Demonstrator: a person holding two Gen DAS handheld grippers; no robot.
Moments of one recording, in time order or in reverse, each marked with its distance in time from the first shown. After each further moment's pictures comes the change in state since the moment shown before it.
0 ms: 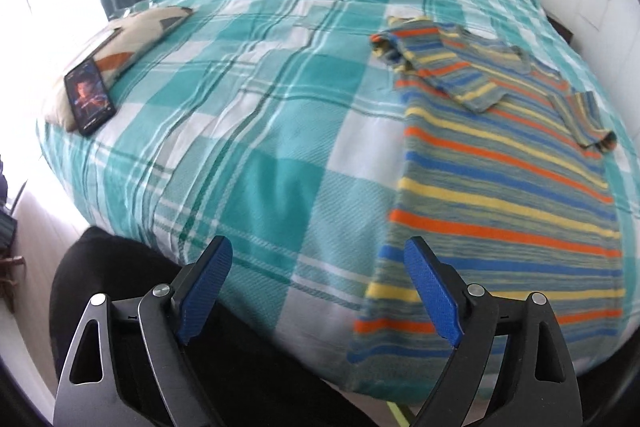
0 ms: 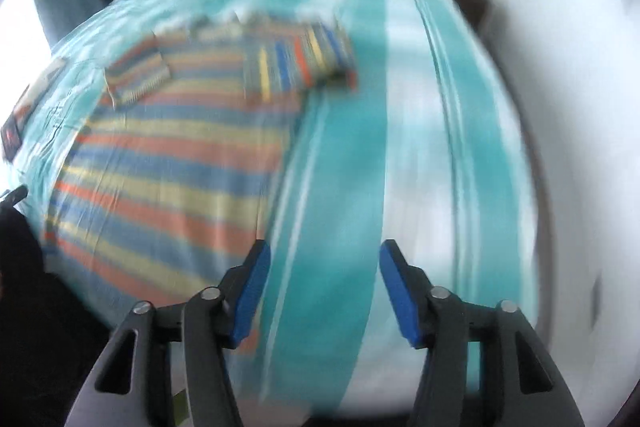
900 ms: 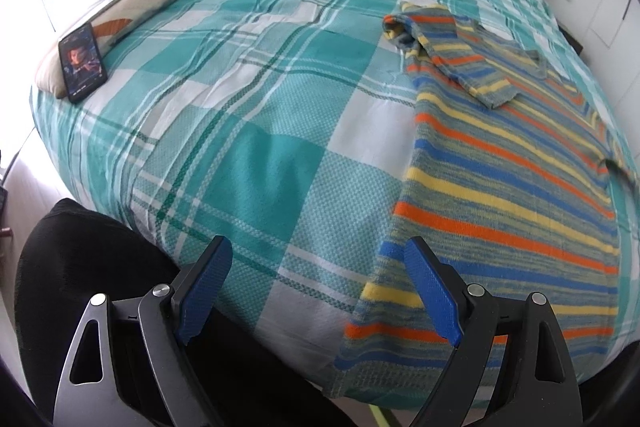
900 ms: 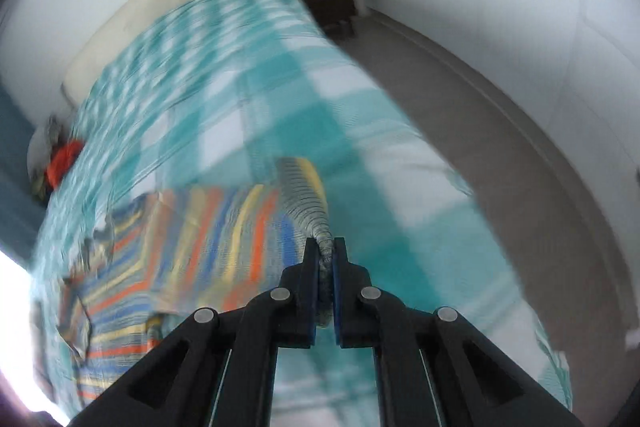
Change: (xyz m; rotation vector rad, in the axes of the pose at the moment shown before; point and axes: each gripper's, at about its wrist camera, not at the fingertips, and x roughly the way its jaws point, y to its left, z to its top) left arm 0.019 -0.002 -0.001 -0.053 0.050 -0.032; right arm 0.101 -0.237 0.031 0.751 -0.091 0.046
